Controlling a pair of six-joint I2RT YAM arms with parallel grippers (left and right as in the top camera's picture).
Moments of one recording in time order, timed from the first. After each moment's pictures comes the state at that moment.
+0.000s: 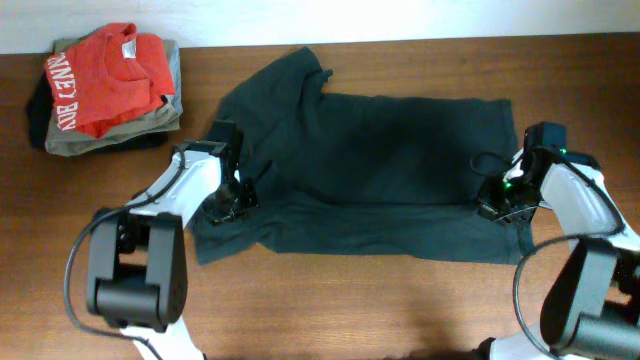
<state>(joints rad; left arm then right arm) -0.16 1.94 1.24 -0.89 0.06 -0.42 -0.27 1.72 1.10 -0.90 -0.20 0.31</state>
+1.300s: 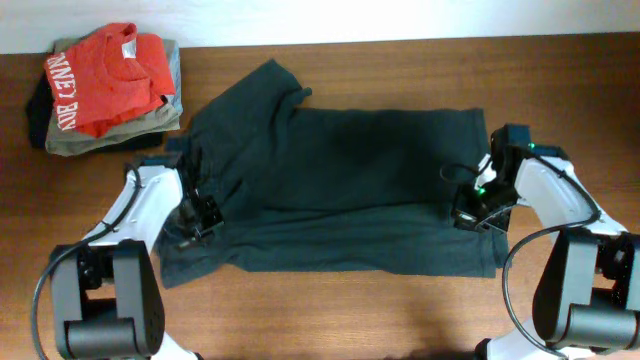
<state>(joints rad) 0.00 1.78 1.11 -1.05 0.00 -0.47 -0.15 1.75 1.09 -0.98 -0.24 0.26</state>
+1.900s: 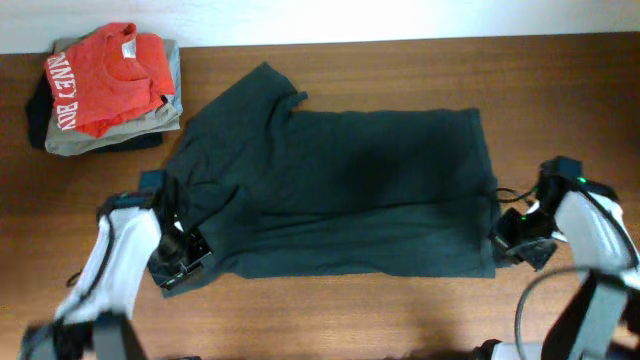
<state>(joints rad) 0.10 1.49 0.91 -1.12 0.07 -0.47 -0.39 1.54 0.95 -1.06 -0.10 0.44</state>
